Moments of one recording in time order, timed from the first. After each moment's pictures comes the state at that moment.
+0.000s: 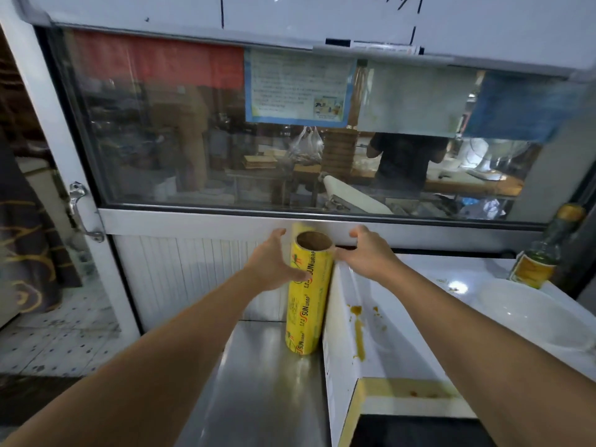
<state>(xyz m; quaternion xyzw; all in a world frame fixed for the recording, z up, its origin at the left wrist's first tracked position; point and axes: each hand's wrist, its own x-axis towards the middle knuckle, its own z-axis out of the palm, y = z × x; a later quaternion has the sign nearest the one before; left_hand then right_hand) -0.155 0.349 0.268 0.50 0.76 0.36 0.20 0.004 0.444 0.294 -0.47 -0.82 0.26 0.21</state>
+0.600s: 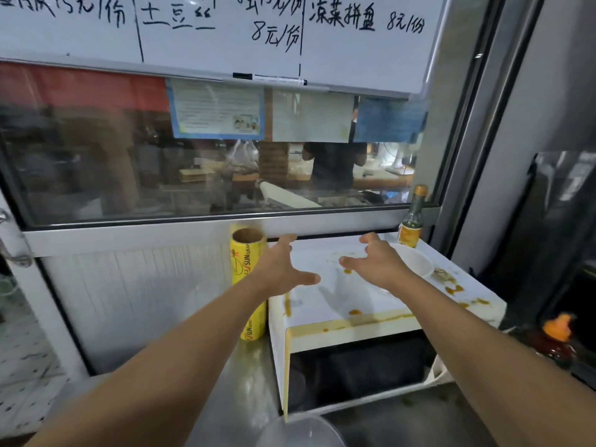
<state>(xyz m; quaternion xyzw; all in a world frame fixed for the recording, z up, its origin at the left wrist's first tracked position) -0.021 0.313 0.295 0.59 0.68 0.36 0.24 0.161 0.371 0.313 -0.57 -0.73 0.27 0.26</state>
